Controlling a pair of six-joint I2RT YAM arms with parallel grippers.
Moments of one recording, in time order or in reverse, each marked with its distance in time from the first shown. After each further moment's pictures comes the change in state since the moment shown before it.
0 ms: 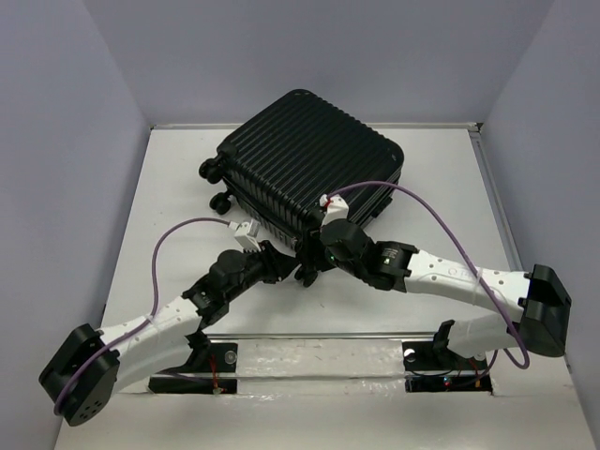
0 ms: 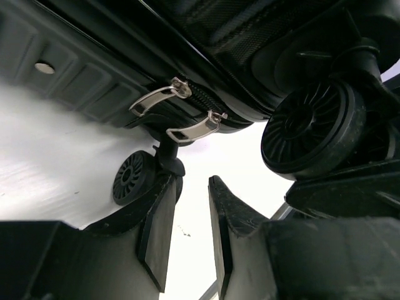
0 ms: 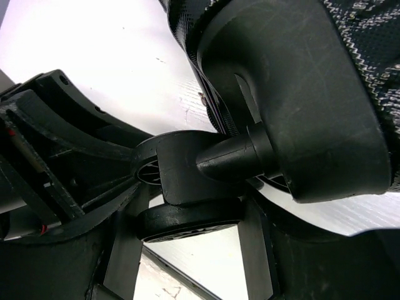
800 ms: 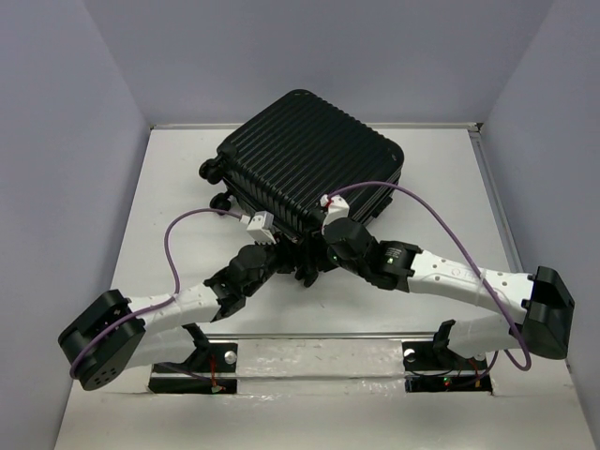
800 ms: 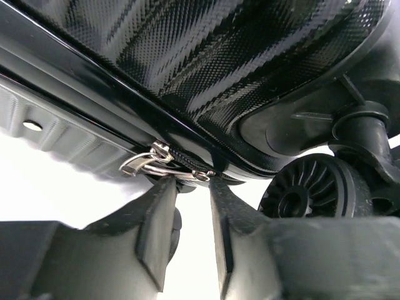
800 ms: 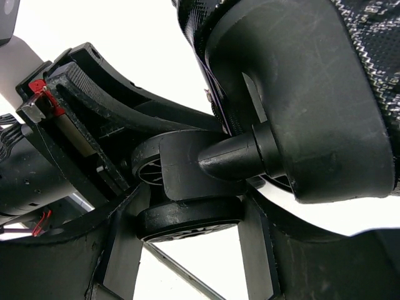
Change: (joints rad) left arm -0.108 0.270 0.103 0.186 -0.227 0.033; right arm -0.009 -0.017 0.002 -0.020 -0.067 -0.035
